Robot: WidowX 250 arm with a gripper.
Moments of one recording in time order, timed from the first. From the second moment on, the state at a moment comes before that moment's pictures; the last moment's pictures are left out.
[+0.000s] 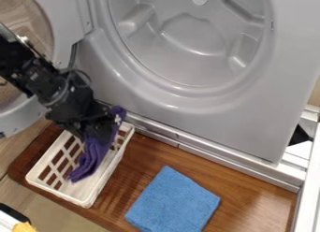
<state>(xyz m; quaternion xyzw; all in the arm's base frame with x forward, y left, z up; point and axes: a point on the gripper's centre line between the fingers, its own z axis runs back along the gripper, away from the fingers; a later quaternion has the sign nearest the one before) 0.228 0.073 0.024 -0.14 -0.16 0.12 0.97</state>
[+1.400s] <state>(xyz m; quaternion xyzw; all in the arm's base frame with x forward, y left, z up) 0.367 -0.029 0.085 -0.13 -0.28 0.01 0.95</state>
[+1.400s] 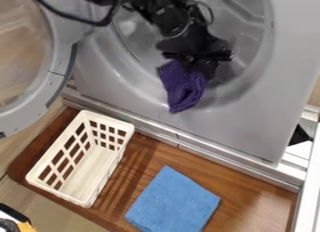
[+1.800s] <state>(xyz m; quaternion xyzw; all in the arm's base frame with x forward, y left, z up) 0.408 -0.026 0.073 -0.12 -0.27 0.02 0.95</state>
